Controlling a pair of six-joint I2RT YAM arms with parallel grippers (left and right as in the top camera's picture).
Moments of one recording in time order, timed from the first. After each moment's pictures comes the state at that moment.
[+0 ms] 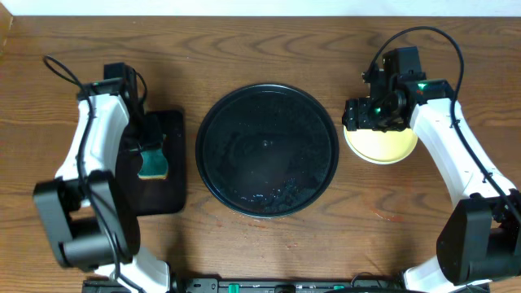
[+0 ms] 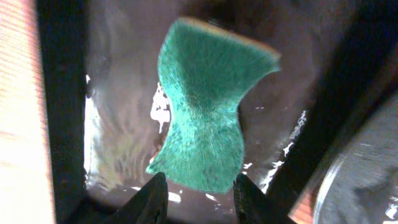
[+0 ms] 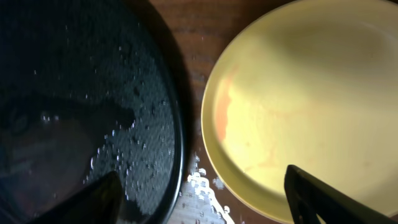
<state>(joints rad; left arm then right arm) 0.17 1.78 1.36 -1.11 -0.05 -0.15 0.13 1.73 1.36 -0.88 -0.19 0.13</state>
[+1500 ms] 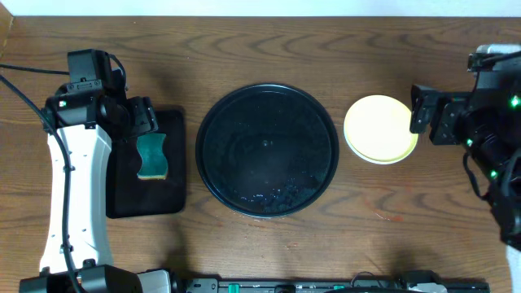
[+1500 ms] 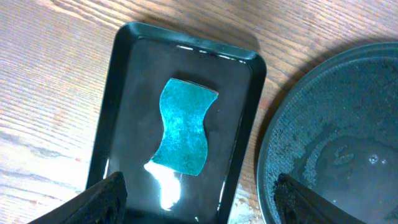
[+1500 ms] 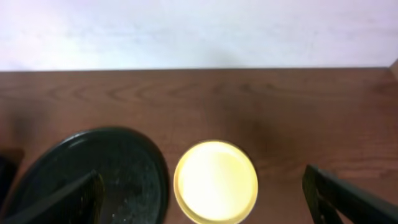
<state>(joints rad) 0.17 1.48 1.41 -1.11 0.00 -0.15 0.09 1.07 1.52 -0.96 0.01 0.07</state>
